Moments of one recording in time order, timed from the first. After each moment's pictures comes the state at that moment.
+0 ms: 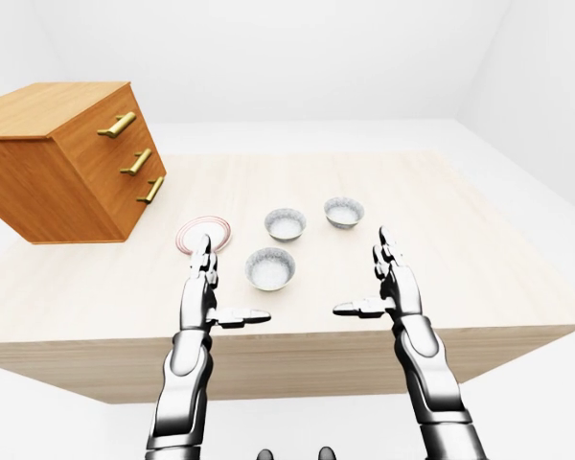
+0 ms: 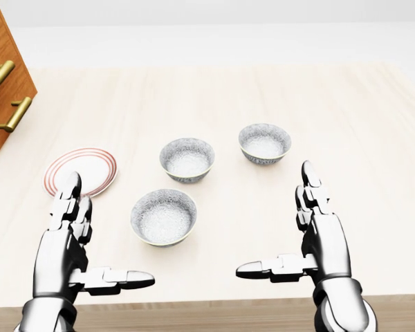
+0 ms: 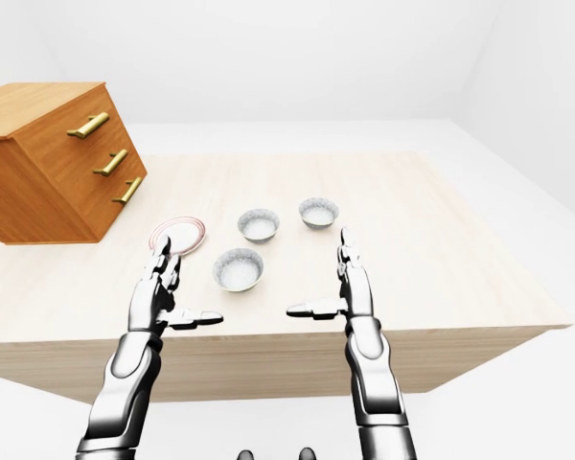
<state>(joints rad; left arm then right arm) 0.00 0.02 0.05 -0.05 -0.02 0.04 -0.03 -0.05 -0.04 -0.05 0.00 0.01 0.04 0.04</state>
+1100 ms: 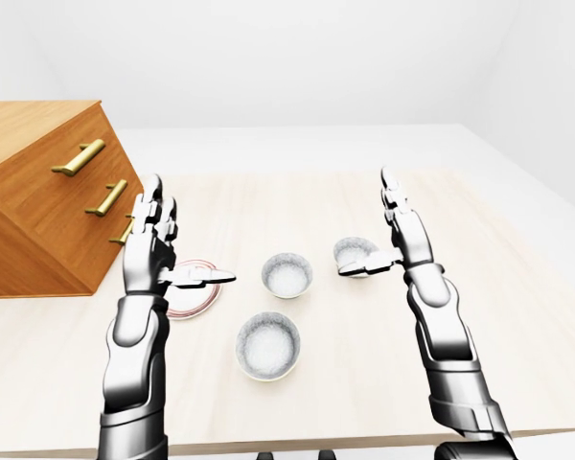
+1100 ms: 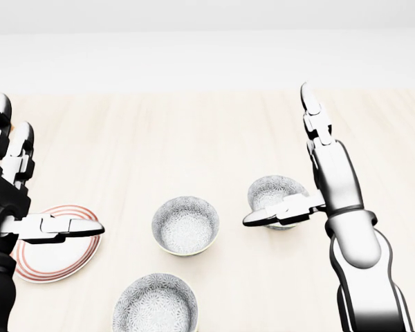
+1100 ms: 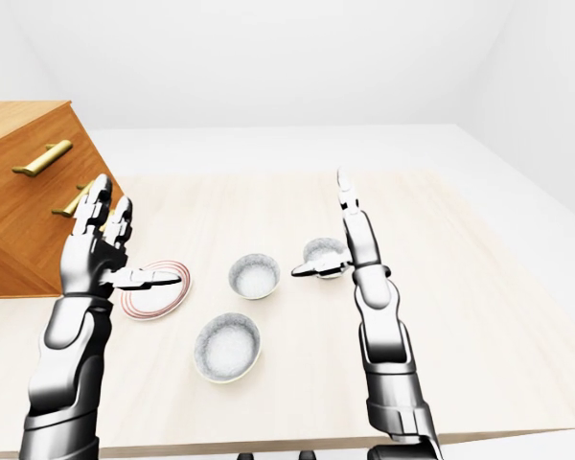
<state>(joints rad) -0.17 0.16 0.22 -0.22 -0.14 0.09 -0.12 -0.32 -0.13 -0.09 -0.04 -0.21 0.09 0.12</state>
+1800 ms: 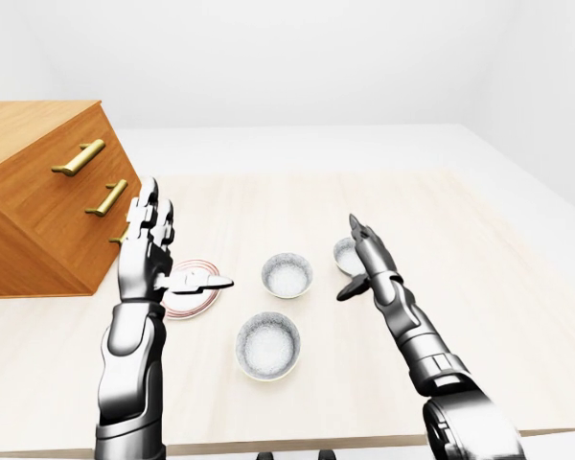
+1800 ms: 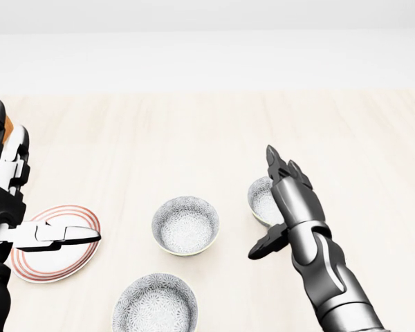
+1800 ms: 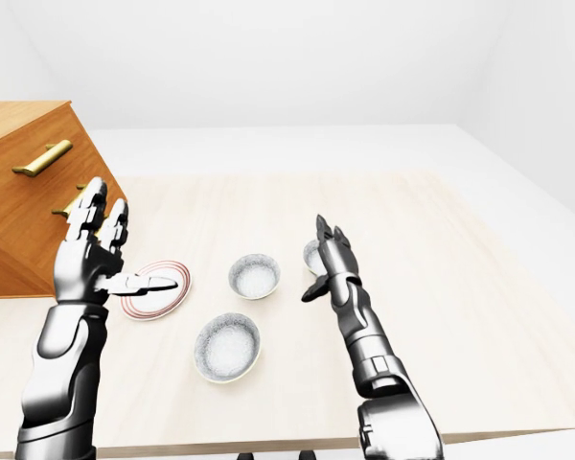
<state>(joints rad) -0.13 0.15 0.24 -0.27 -0.14 0.09 -0.13 -0.54 -0.15 0.01 0.74 -0.71 -0.06 -0.11</state>
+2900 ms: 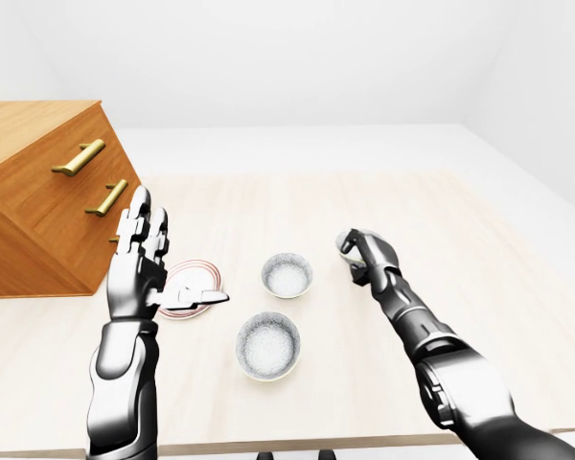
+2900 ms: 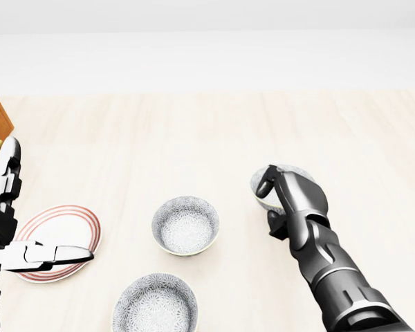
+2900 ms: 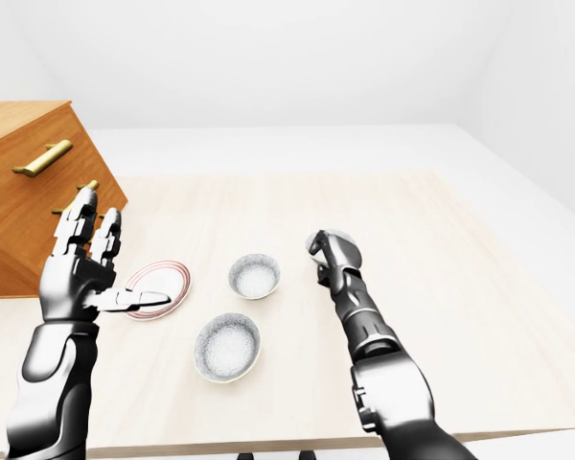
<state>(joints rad) -0.03 0.12 0.26 -0.37 -0.16 0.09 -0.17 -0.79 -0.16 0.04 1.21 -0.80 -0.04 -0.27</state>
